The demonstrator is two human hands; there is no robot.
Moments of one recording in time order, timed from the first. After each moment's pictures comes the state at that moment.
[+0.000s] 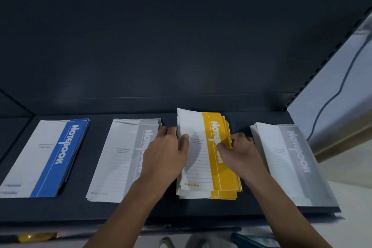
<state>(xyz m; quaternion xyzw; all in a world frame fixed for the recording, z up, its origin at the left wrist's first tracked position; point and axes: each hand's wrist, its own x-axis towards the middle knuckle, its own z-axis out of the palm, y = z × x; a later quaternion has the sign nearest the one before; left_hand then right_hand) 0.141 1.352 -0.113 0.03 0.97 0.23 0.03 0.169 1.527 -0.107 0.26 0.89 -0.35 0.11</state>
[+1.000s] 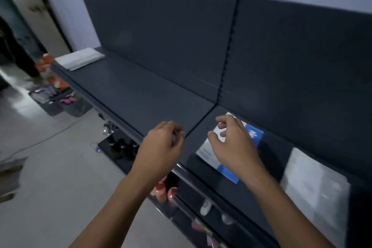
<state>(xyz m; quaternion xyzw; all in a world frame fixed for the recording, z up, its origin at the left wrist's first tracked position) 0.260 0.923 -0.080 -0.22 0.92 0.28 -0.17 0.166 1.083 -0.057 -0.21 0.90 -0.37 0.06</state>
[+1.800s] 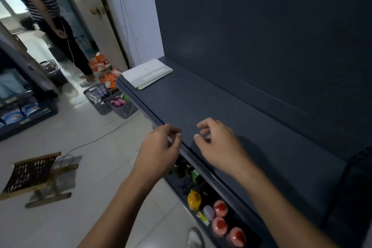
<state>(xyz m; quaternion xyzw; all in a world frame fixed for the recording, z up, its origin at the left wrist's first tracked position) 0.262 0.560 -0.083 -0.33 0.88 0.30 -0.15 0.140 0.687 -0.067 -0.37 0.85 -0.34 0.18</state>
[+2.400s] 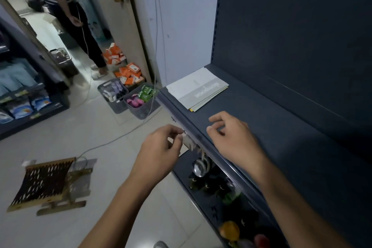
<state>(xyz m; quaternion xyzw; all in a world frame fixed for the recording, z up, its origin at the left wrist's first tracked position) 0.287 0.280 -0.098 -0.36 0.86 0.34 -0.15 0.134 0.405 -0.077 -0.33 0.85 -0.36 0.20</state>
